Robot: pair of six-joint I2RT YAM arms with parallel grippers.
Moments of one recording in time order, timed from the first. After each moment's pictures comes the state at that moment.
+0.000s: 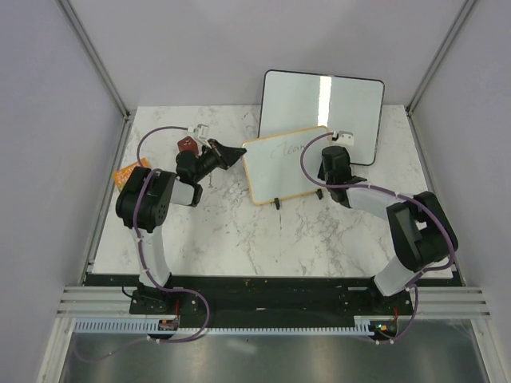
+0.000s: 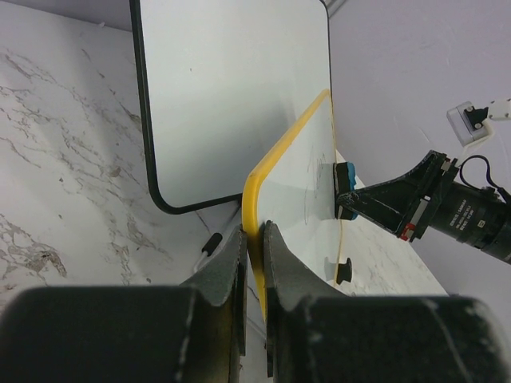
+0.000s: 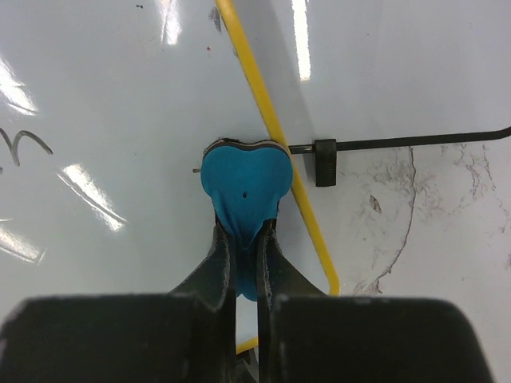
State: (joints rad) left arm -0.22 2.02 0.85 1.30 0.59 -0.74; right arm 0.38 1.64 0.86 0.23 0.42 0.39
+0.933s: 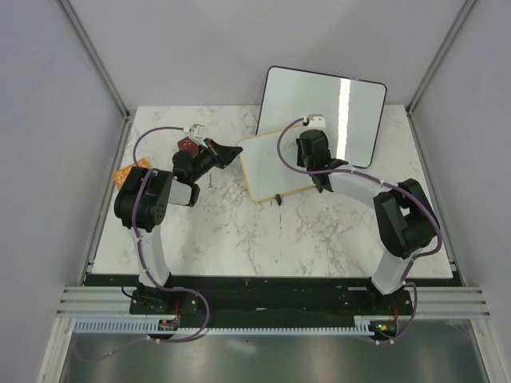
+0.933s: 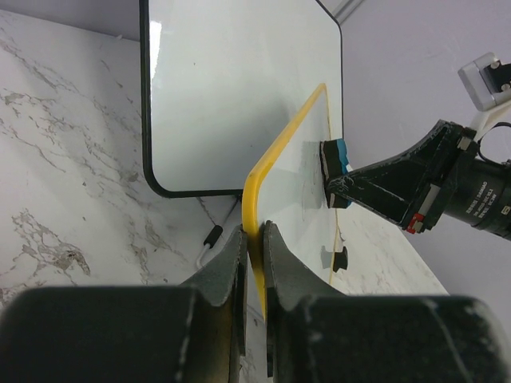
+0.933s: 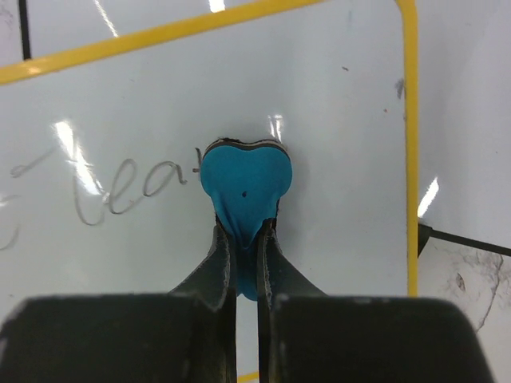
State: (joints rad) left arm -0.20 2.02 0.85 1.31 0.60 -0.74; right arm 0.48 1.77 1.12 0.12 0.39 0.26
